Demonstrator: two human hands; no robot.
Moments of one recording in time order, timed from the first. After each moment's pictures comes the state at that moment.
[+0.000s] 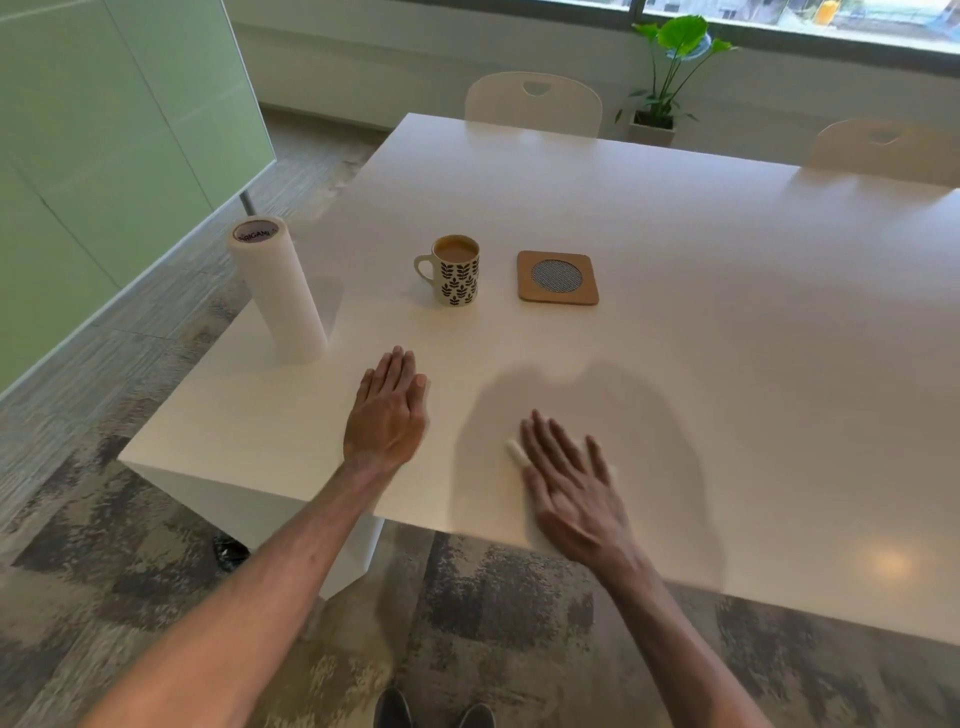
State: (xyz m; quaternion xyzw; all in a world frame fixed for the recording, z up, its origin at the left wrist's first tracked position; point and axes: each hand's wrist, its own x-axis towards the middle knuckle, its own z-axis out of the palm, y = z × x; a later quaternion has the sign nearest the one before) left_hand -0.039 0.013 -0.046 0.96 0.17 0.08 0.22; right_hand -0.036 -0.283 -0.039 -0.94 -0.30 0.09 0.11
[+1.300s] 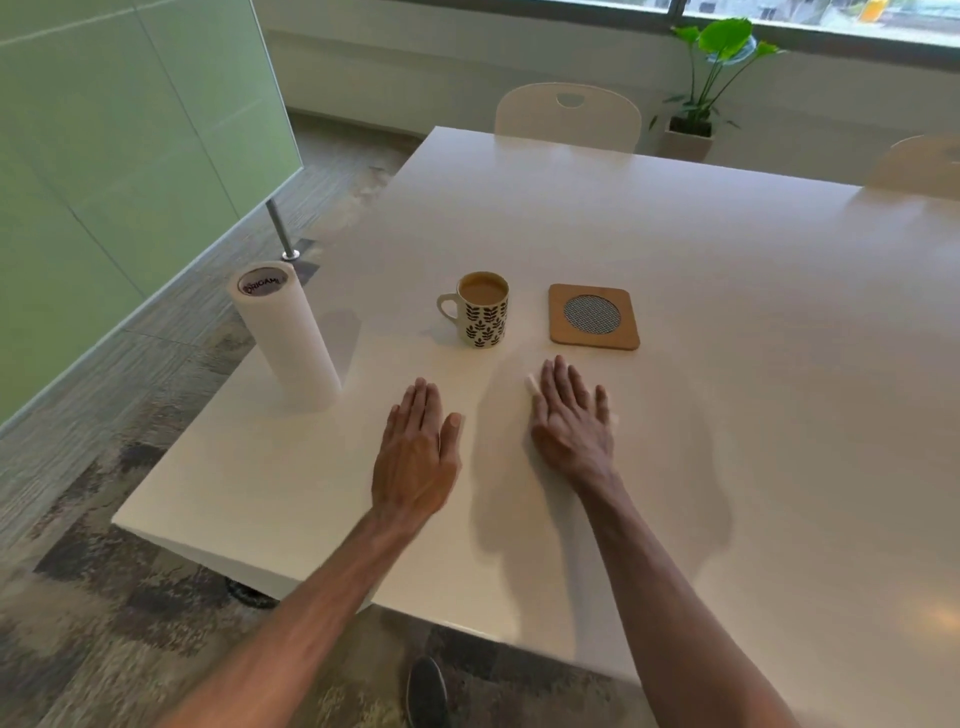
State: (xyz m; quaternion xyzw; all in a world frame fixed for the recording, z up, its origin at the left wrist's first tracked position) left_hand 0.000 0.013 -0.051 0.95 0.18 0.13 0.23; right_hand 0.132 -0.178 -0.031 -0.96 -0.19 0.09 0.17
